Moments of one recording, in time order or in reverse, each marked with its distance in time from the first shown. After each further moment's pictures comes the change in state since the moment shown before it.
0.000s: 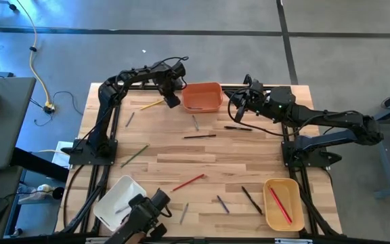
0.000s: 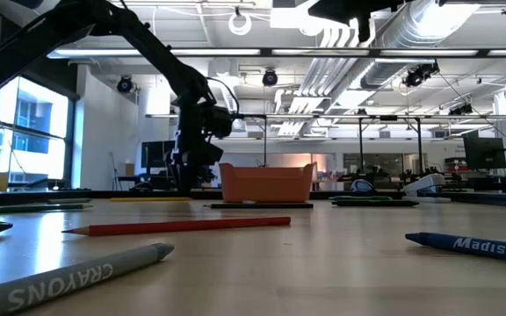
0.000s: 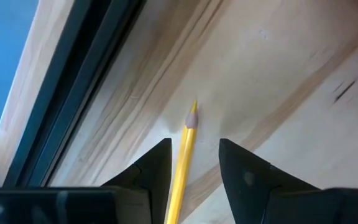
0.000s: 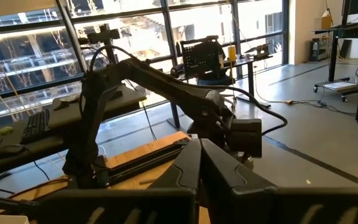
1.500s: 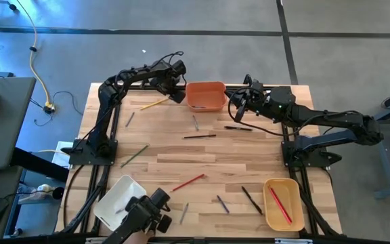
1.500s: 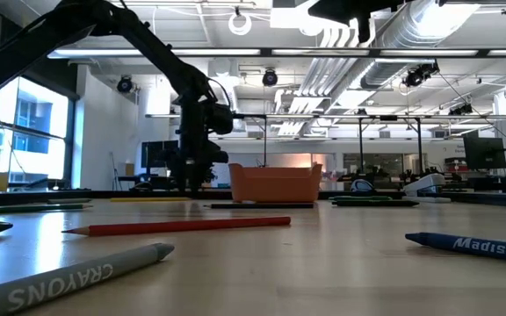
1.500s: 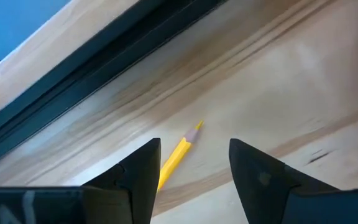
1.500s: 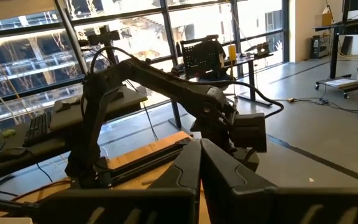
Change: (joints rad) left arm 0.006 0.003 0.027 0.014 0.015 -0.390; right arm 0.000 0.000 0.000 0.000 0.000 0.019
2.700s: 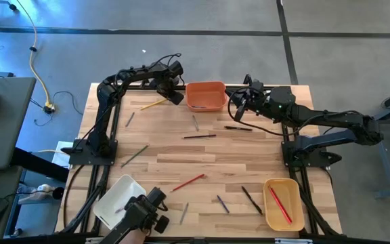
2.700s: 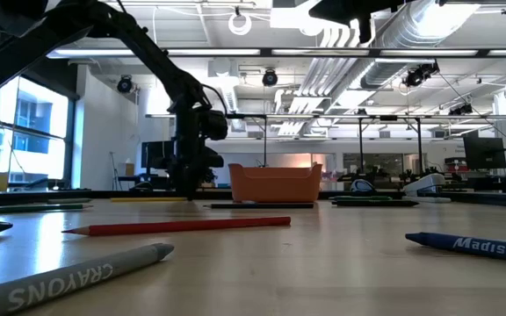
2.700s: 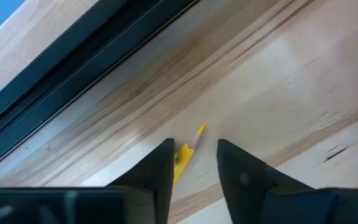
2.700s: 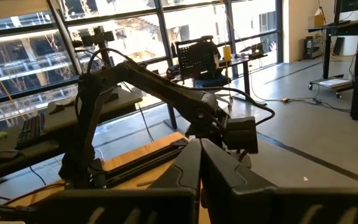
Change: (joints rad) left arm 0.035 0.001 -0.076 0.085 0.062 0.084; right arm 0.000 0.000 0.000 0.000 0.023 0.000
